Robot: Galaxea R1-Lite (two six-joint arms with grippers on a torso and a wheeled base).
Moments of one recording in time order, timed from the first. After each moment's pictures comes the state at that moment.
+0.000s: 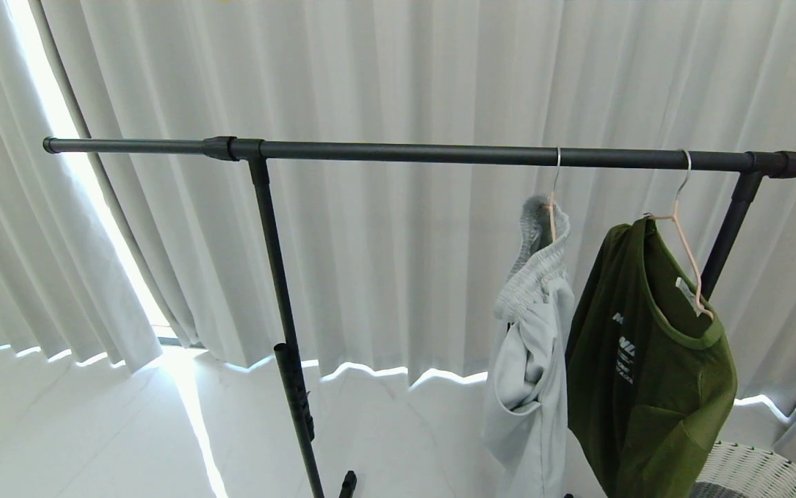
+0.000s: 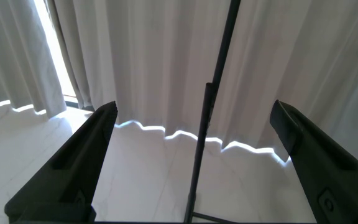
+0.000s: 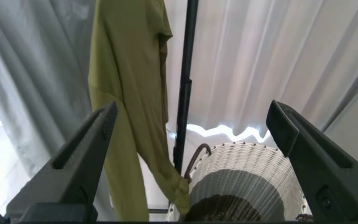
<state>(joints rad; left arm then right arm) -0.01 0.00 0.00 -0.01 0.07 -0.02 0.00 0.00 0.00 -0.01 -0.01 0.00</state>
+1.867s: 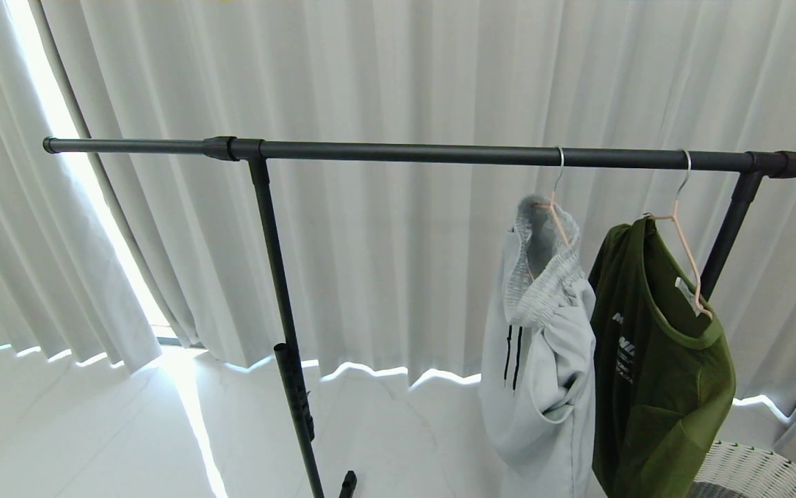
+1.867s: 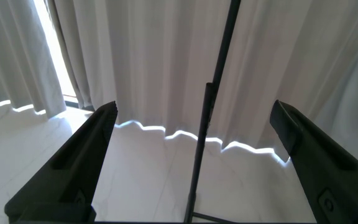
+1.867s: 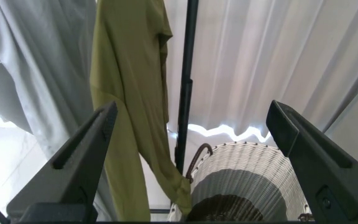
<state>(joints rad) -0.01 0.00 0.00 -0.01 0.07 -0.02 0.00 0.00 0.00 -0.01 -0.01 0.00</state>
